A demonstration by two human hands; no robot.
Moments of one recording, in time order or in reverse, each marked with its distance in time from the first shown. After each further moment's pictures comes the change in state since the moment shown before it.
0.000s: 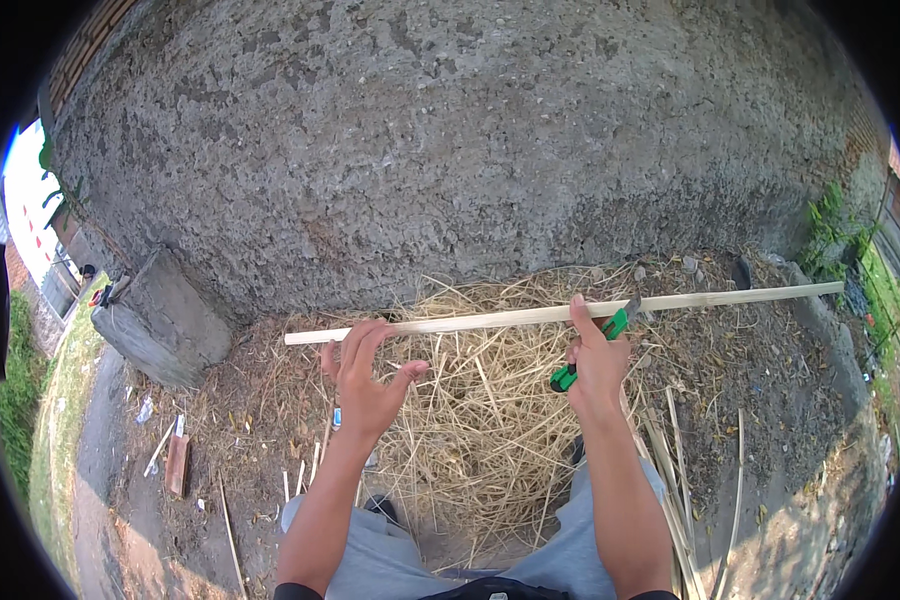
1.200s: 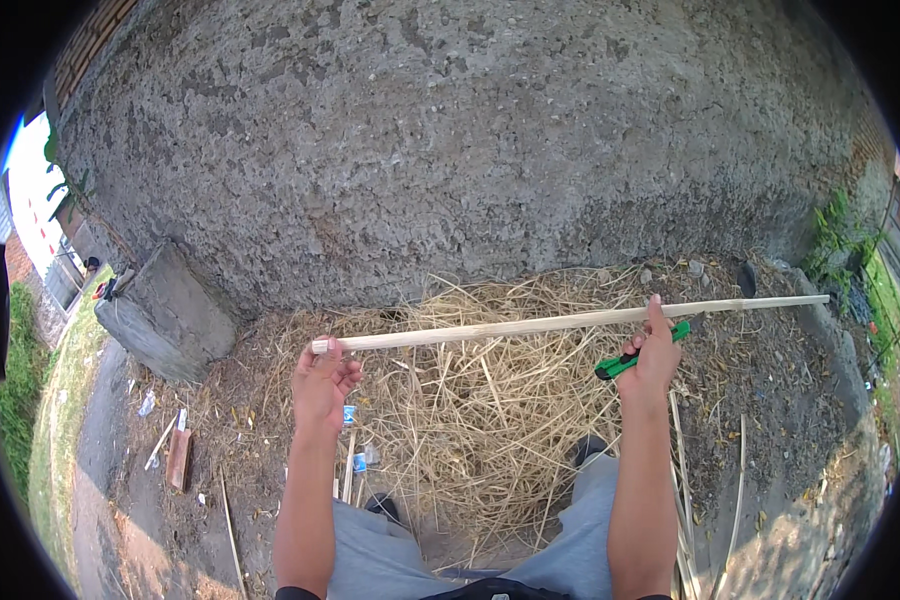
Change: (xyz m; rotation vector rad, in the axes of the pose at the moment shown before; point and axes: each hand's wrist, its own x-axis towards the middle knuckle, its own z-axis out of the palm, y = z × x) left_hand -0.004 -0.058 -0.025 -1.227 0.149 -1.067; right_hand 0.041 -0.019 -0.040 0.247 0.259 0.036
